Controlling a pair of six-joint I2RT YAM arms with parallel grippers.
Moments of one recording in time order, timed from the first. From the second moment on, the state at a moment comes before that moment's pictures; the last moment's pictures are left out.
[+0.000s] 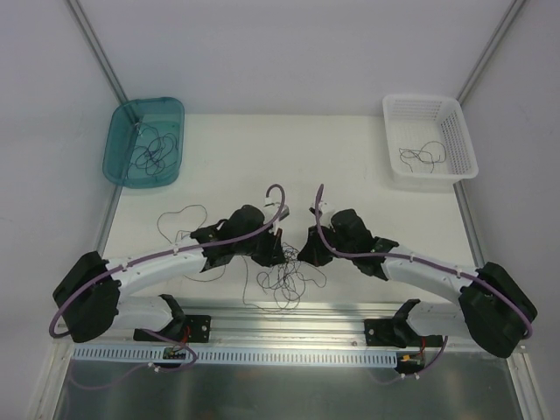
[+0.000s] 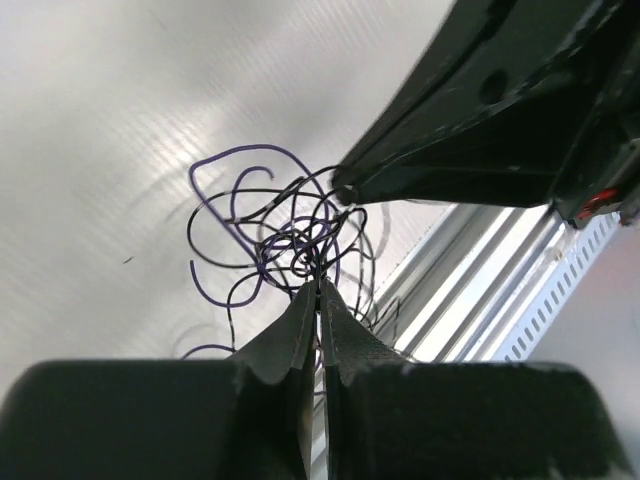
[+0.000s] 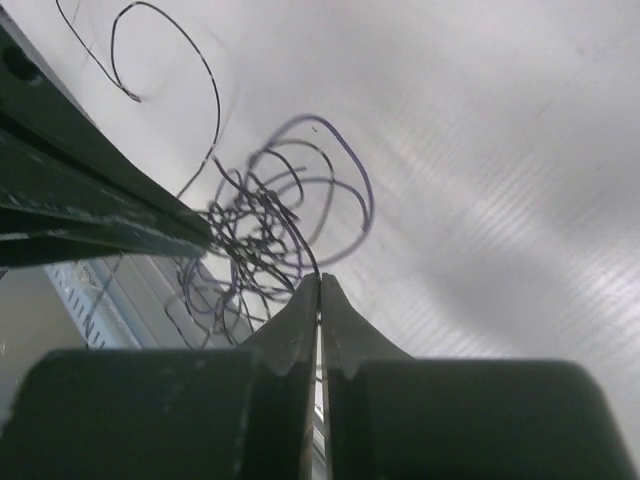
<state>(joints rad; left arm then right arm) -0.88 1.27 0.70 -0.15 0.24 -0.44 0.80 1.25 0.54 0.07 -0.31 0.45</state>
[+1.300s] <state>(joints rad) -0.35 0.73 0.55 -0.54 -0.22 -0.62 0.39 0.75 1.03 -0.79 0.06 0.34</state>
